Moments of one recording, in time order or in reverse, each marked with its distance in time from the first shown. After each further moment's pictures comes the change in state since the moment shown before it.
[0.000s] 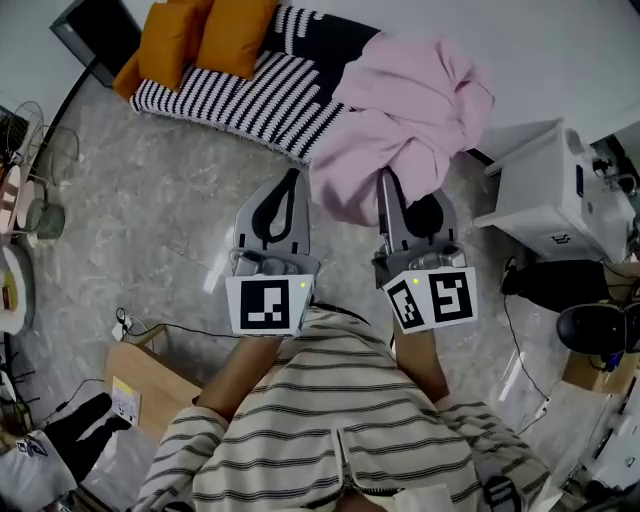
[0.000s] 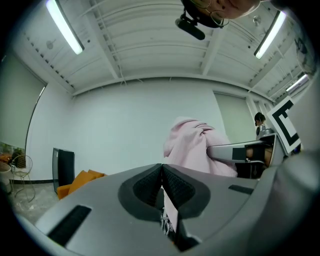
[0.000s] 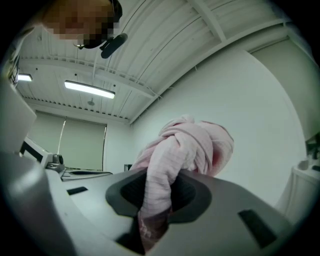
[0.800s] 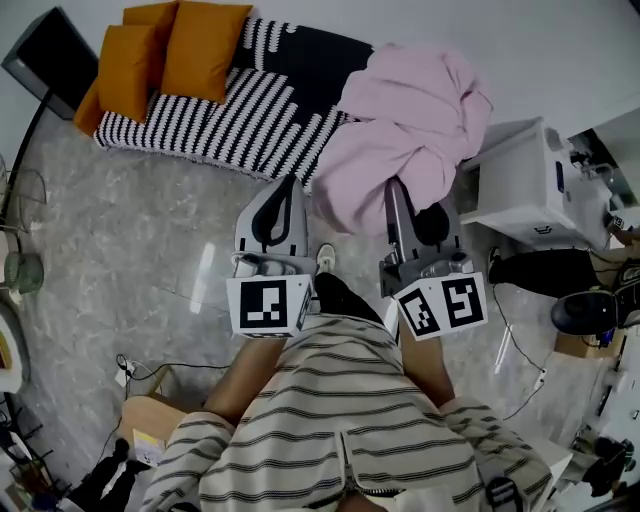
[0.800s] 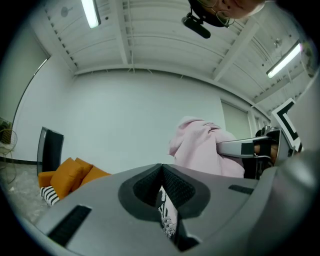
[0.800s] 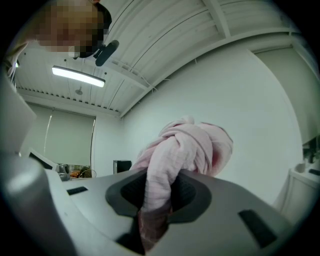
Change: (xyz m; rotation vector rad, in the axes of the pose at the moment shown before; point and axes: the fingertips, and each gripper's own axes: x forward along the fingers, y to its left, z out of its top) left arm 0.109 0.113 -0.020 -0.158 -0.003 -0.107; right arm 0.127 0.003 -0.005 -0.015 0.054 -0.118
